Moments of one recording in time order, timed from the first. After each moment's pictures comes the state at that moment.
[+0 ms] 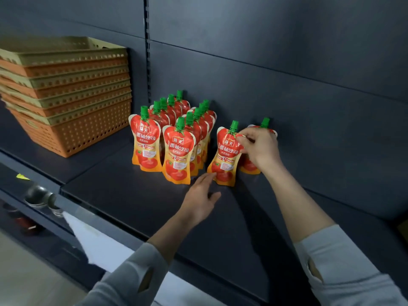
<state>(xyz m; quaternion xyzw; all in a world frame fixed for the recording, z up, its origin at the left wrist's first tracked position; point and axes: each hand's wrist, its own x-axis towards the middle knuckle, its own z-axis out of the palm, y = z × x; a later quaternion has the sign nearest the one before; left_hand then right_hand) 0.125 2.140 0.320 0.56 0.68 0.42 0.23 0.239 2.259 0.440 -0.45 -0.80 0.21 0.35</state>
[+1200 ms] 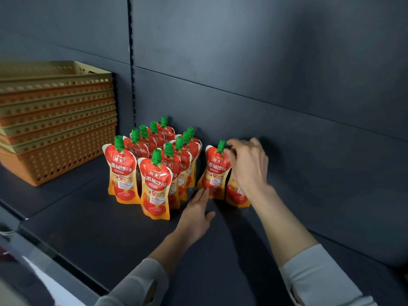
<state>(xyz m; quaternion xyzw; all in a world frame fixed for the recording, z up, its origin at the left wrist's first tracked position) 0.132 2.218 0.319 0.57 0.72 0.35 0.18 0.226 2.308 0.455 -0.40 -0.84 -0.10 0.36</state>
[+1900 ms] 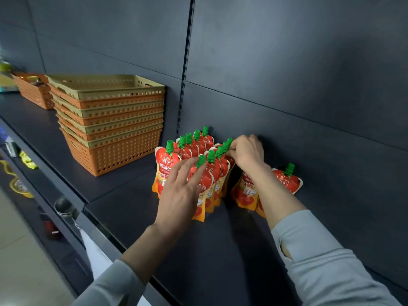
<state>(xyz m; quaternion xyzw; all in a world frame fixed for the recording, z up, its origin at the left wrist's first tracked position) 0.062 2.118 0.398 0.53 0.74 0.32 -0.27 0.122 2.320 0.477 -0.45 -0.87 0.00 0.18</state>
